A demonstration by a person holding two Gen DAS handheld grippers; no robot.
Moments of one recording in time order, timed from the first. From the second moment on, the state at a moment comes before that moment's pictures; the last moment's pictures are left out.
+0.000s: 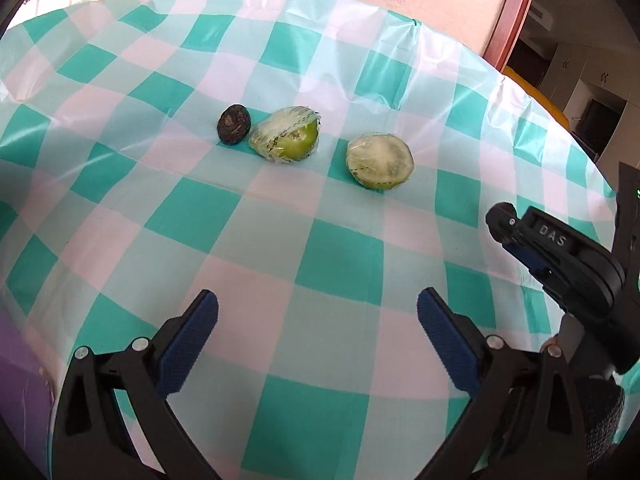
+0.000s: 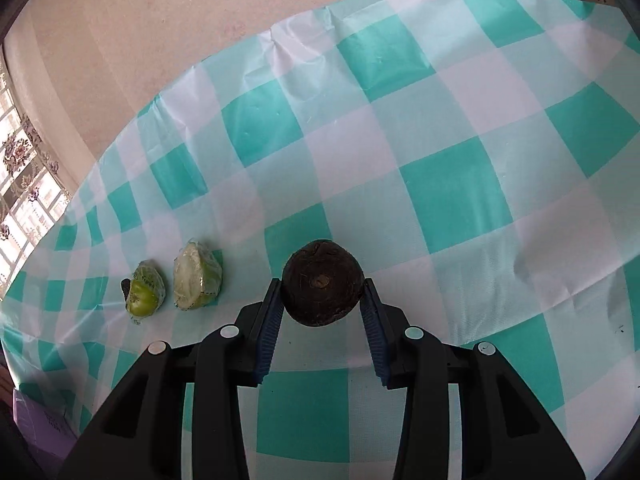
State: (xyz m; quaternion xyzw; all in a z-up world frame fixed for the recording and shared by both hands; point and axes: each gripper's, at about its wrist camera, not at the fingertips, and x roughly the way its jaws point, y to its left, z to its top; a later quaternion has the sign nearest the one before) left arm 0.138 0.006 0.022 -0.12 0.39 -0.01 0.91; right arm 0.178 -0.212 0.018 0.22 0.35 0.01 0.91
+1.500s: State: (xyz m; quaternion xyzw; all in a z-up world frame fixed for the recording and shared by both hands) left arm 0.086 0.005 0.020 -0.17 0.36 -0.01 0.92; right arm 0.136 -0.197 0.014 0.22 0.37 0.08 0.90
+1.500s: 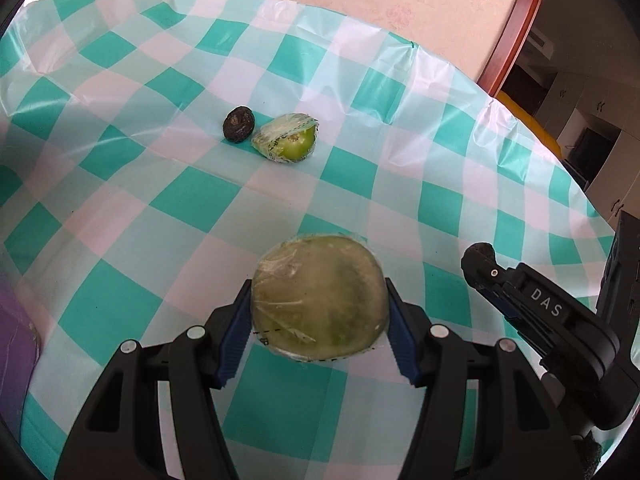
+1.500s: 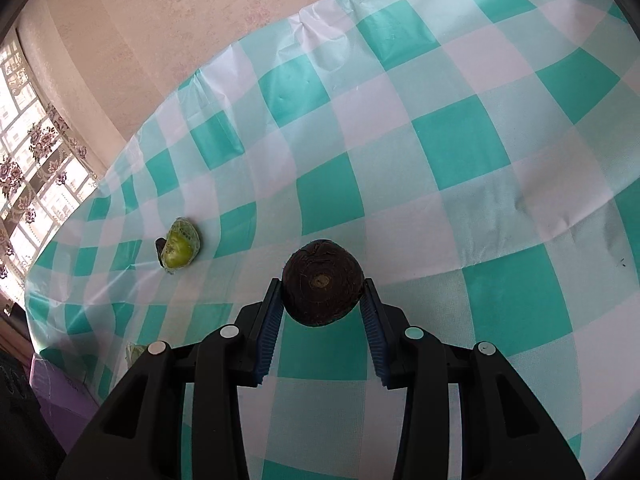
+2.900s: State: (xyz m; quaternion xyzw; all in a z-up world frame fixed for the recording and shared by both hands) left arm -0.128 0.053 0.044 -0.08 0.25 0.05 0.96; right arm -0.019 -0.131 0.035 0.17 0.31 0.23 0.91
